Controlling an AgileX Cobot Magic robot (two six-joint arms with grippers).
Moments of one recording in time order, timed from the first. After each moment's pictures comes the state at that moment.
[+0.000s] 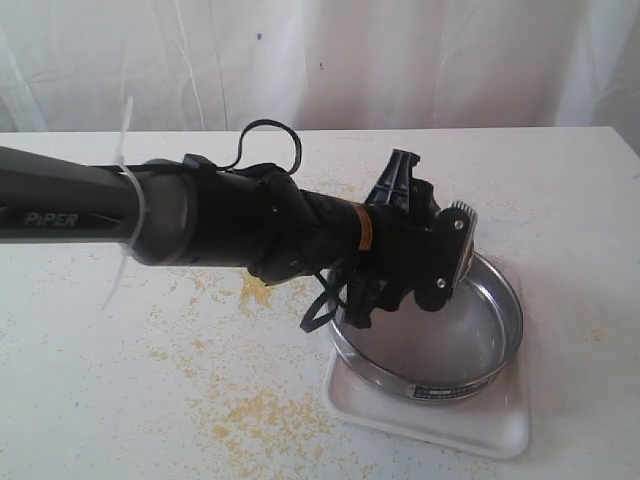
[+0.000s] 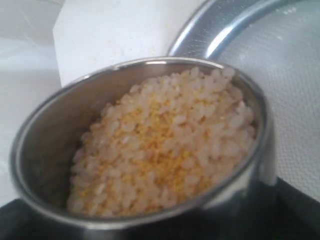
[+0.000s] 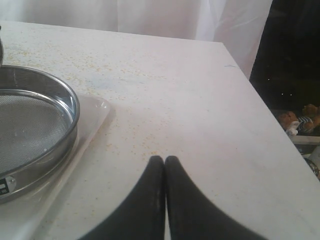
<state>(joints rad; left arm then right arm) -0.77 1.97 -1.33 0.35 0.02 0.99 0.00 0.00 0.00 -0.21 0.35 0.04</state>
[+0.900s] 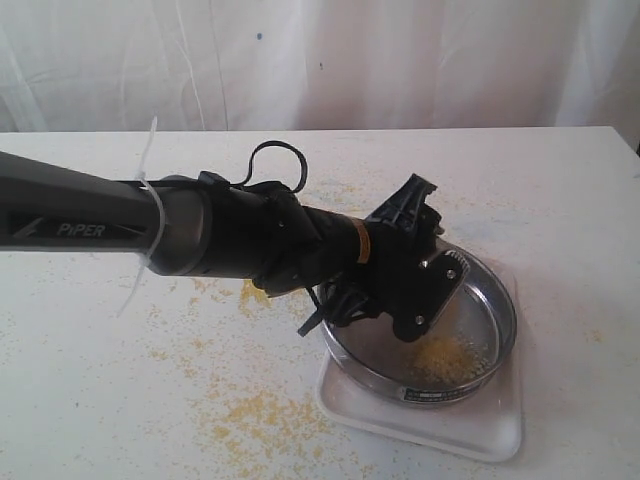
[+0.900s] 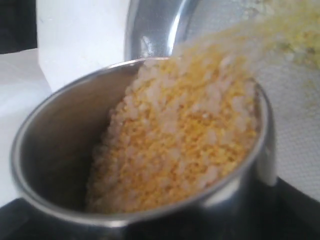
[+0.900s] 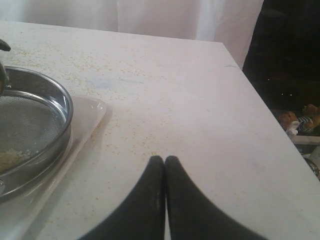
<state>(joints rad) -0.76 2.01 -1.33 0.35 -0.03 1.26 0.00 0.00 0.00 -0.21 0.35 0.04</state>
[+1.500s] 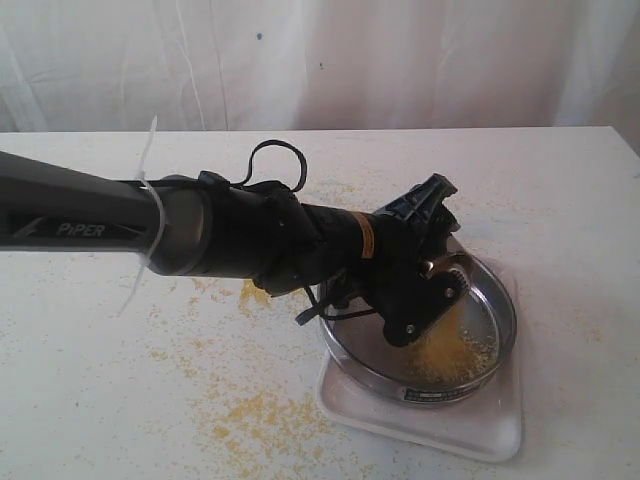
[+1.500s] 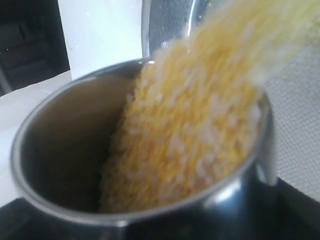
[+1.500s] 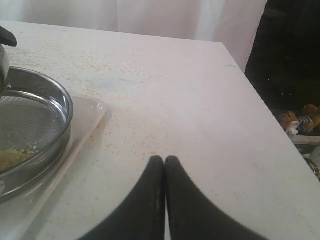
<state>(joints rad) -0.76 2.01 -1.33 0.33 -0.08 1.50 0.00 0.00 0.00 -0.21 0.35 0.04</state>
